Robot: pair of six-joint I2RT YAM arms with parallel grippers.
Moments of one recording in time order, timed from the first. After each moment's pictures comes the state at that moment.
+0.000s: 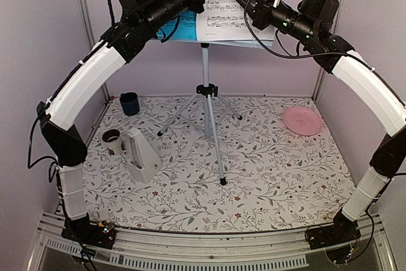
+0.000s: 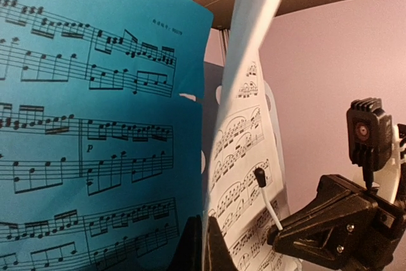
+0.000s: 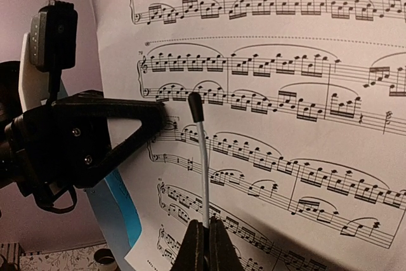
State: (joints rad) left arm -0.80 1.99 2.46 -0.07 0.03 0.08; right arm 0.62 1.67 1.96 0.00 -0.33 0.00
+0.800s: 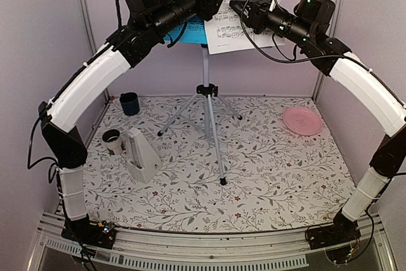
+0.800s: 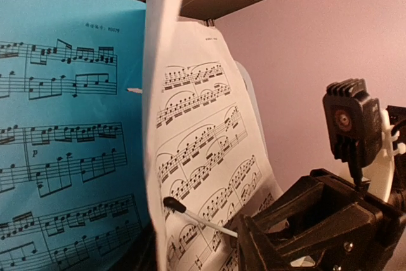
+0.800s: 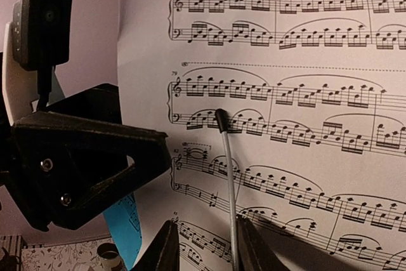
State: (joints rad) left arm -0.84 2.01 2.45 -0.07 0.04 0.16; right arm 0.63 1.67 1.94 0.01 -0.34 -0.01
